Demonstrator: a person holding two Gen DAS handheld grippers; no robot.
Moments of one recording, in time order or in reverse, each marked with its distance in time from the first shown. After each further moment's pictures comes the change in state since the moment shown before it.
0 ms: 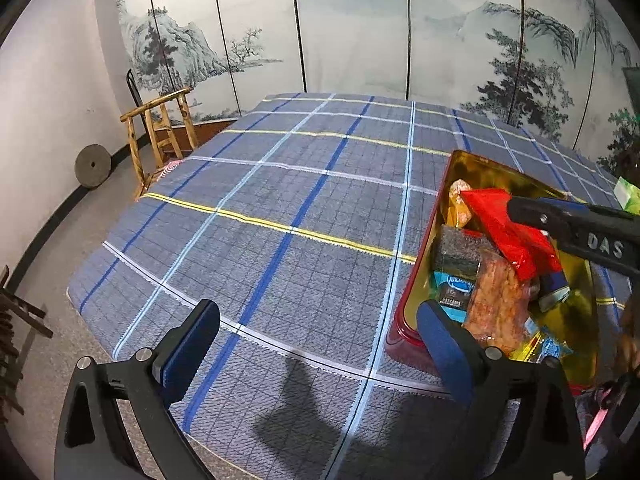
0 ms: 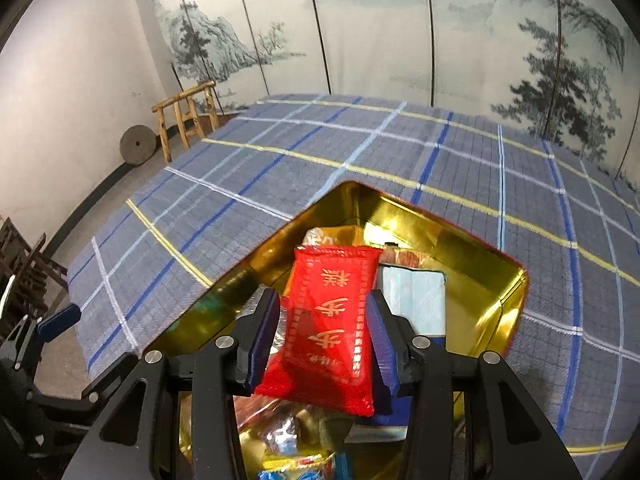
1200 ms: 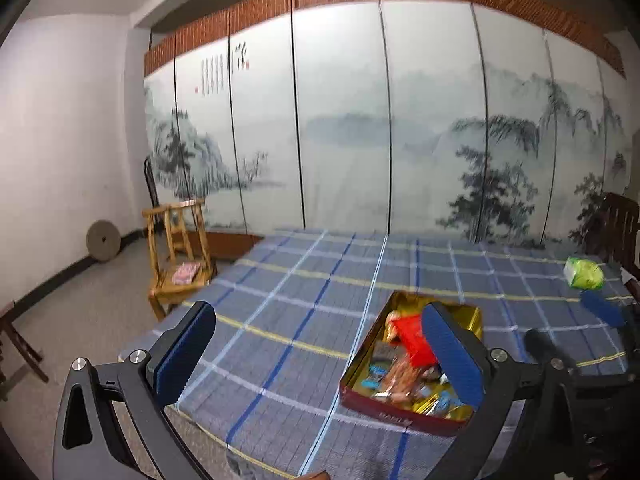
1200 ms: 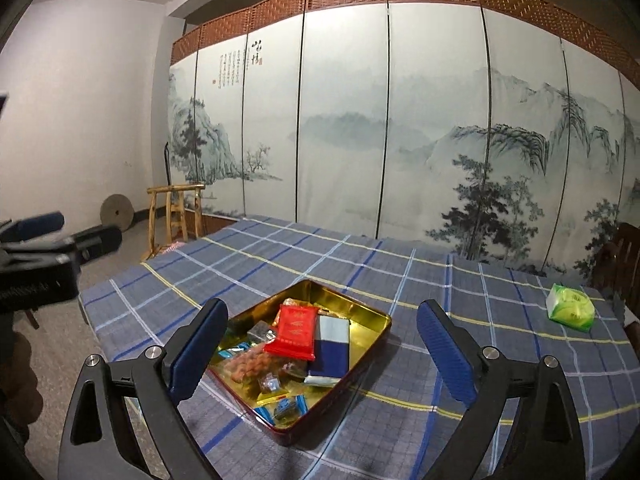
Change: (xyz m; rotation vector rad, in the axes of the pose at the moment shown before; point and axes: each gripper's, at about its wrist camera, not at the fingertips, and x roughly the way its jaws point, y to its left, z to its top) left arm -0.197 -0.011 0.013 -0.011 -0.440 -0.017; right arm -0.209 0.029 -0.077 -0.101 -0.469 -0.192
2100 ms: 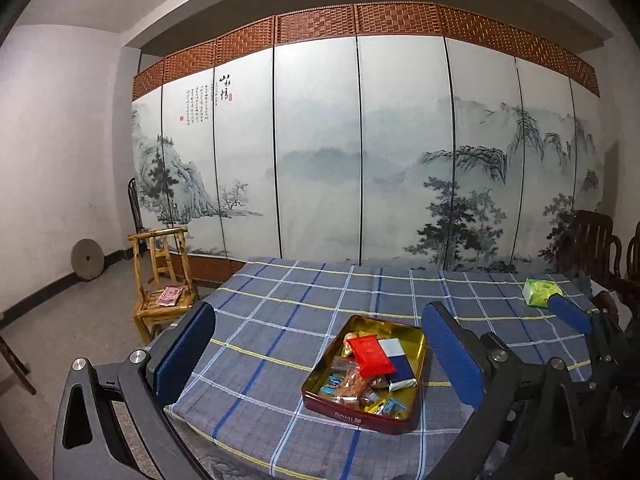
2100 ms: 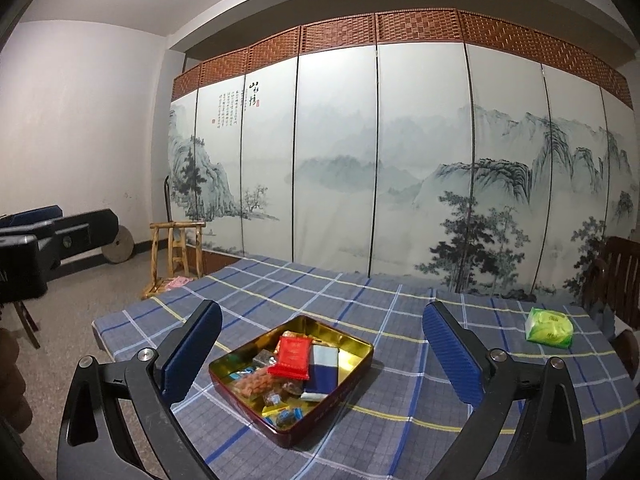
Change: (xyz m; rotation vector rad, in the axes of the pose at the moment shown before) left arm -0.081 -0.022 0.022 -0.008 -0.073 -0.083; right arm -0.076 -0.010 0.017 0.015 -0.133 -0.017
